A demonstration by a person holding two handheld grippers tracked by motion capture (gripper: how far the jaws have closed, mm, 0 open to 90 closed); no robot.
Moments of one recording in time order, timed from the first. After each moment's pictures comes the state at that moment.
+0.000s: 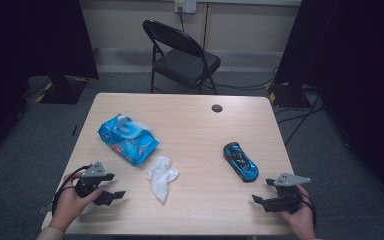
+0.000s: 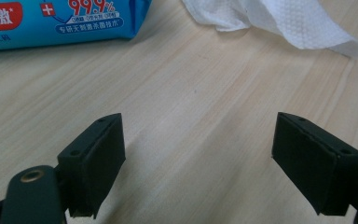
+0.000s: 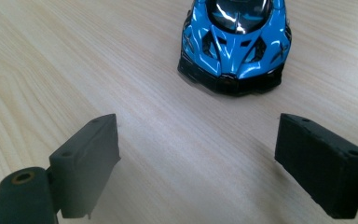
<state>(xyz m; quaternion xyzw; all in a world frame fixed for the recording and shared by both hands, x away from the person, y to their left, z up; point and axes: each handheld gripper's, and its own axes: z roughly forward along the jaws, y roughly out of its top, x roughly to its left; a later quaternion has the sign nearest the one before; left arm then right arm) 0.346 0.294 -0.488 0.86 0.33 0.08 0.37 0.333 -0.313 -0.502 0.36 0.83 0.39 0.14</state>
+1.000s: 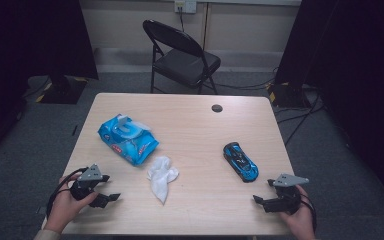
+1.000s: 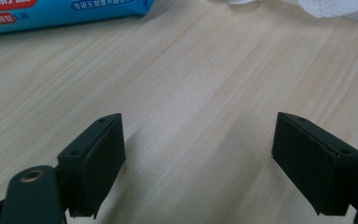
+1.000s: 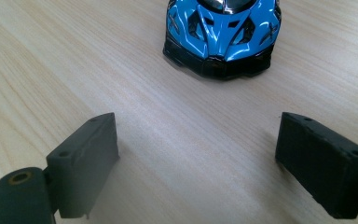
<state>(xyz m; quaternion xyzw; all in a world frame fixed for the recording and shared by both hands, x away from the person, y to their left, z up) 0.341 0.308 -0.494 0.87 0.32 0.10 0.35 0.333 -0.314 -0.507 0.37 0.84 0.36 0.16</state>
